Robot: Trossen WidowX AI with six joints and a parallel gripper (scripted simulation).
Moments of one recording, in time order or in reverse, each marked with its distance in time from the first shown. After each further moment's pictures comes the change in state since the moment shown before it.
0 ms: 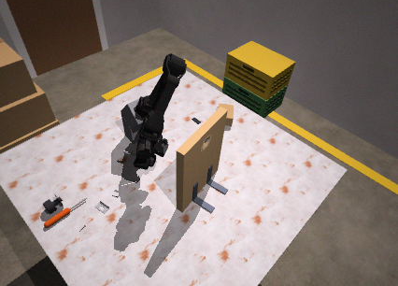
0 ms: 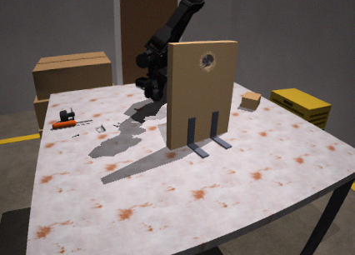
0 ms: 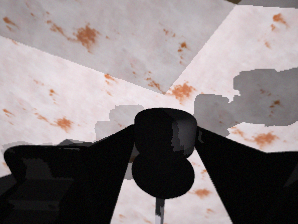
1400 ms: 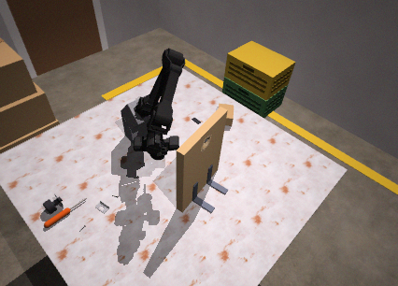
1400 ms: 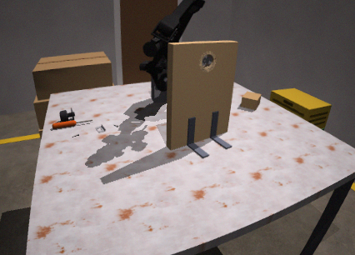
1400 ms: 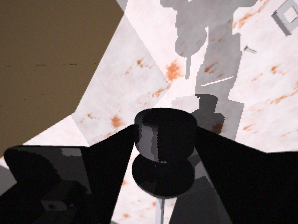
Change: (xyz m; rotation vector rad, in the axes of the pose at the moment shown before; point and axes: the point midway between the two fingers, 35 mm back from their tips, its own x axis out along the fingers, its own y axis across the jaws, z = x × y) arm -0.055 0.006 0.039 1.233 0.034 0.028
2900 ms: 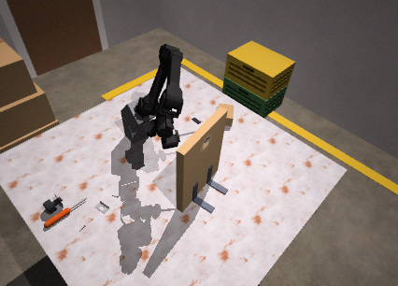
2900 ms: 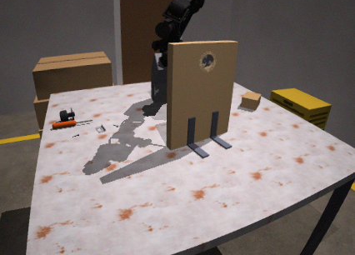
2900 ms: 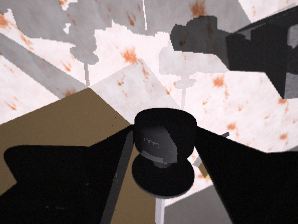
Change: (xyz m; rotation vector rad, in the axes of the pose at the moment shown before) arm -0.072 0.043 -0.026 1.374 0.042 -0.025
